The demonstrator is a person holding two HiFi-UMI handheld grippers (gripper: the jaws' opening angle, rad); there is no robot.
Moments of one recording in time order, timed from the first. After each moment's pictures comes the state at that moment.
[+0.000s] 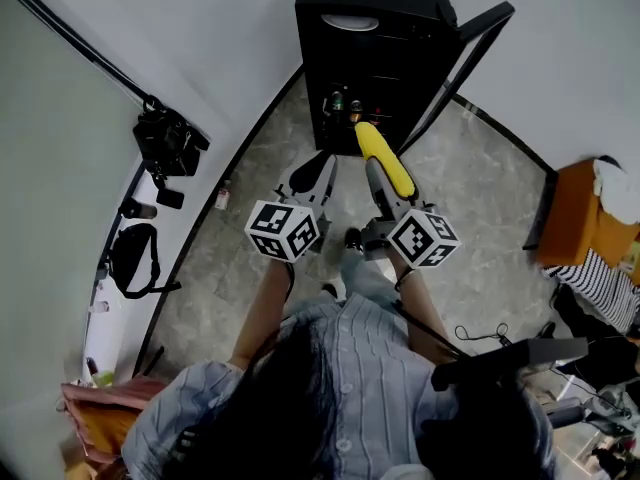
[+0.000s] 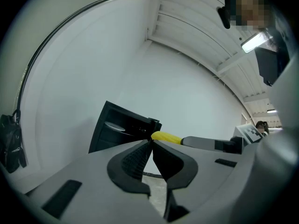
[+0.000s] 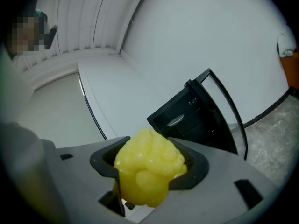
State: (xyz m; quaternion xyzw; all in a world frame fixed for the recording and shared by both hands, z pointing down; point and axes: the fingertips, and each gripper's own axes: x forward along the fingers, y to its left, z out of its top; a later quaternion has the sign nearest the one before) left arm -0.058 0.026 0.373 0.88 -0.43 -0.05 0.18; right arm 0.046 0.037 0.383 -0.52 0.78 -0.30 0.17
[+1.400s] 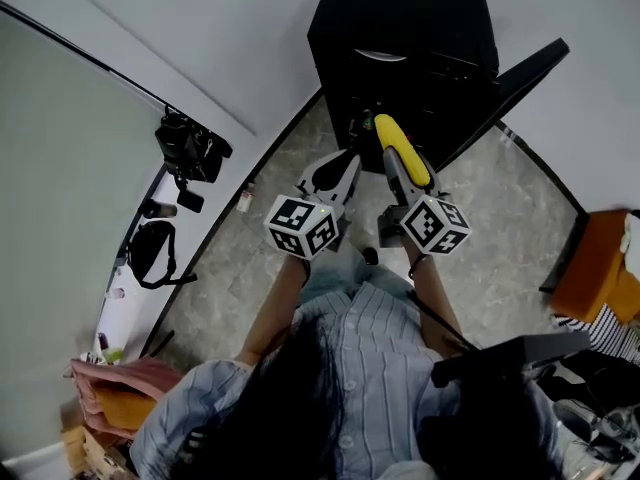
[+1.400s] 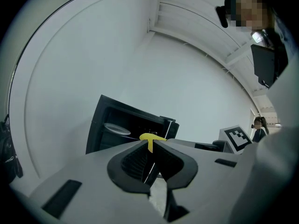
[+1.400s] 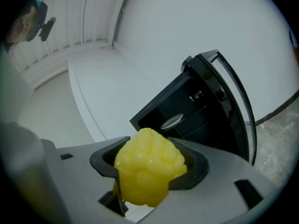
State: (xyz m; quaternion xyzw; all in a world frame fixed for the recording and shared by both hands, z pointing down) left arm -0.016 -0.114 0.384 0.87 -0.46 -0.02 0.19; right arm 0.074 -0.138 0.417 -0.49 0.80 -0.33 0.14
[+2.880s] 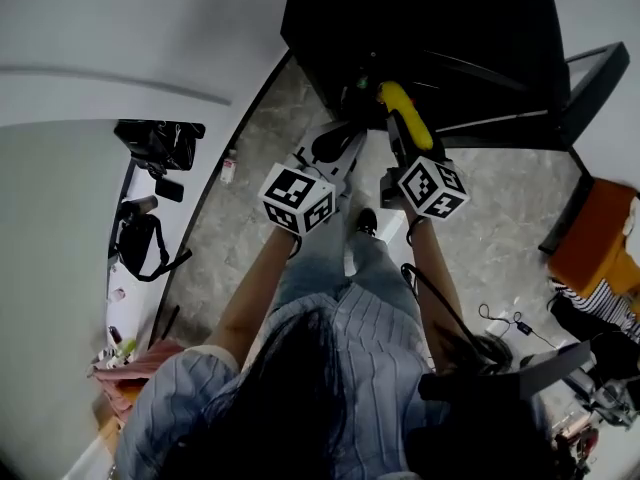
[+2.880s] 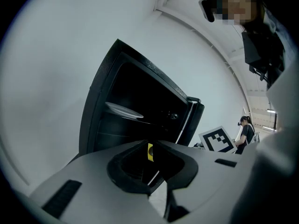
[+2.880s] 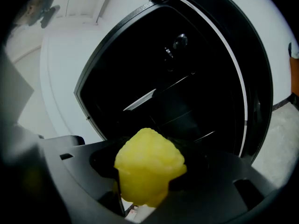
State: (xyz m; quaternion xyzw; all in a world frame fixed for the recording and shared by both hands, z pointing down) left arm -0.024 -0.255 0.489 0.89 -0.39 0.04 0.23; right arm 0.068 -0.287 0.564 -0.56 0.74 -0.36 0.05
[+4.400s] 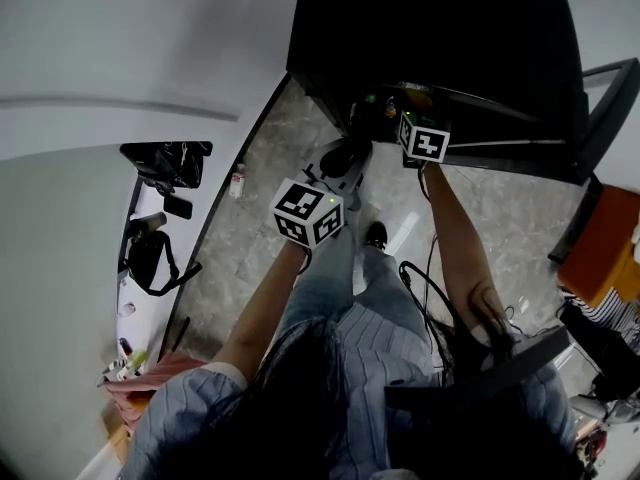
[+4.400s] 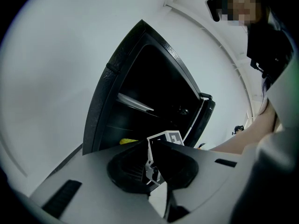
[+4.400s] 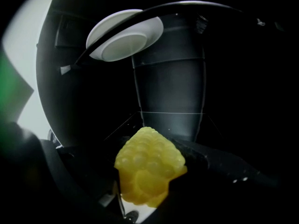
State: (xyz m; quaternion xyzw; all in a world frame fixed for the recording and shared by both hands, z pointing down) left arm -0.034 -0.280 0.526 0.88 -0.39 0.05 0.27; right arm 0.074 -0.417 0.679 -0.59 0.75 -0.23 -0.19
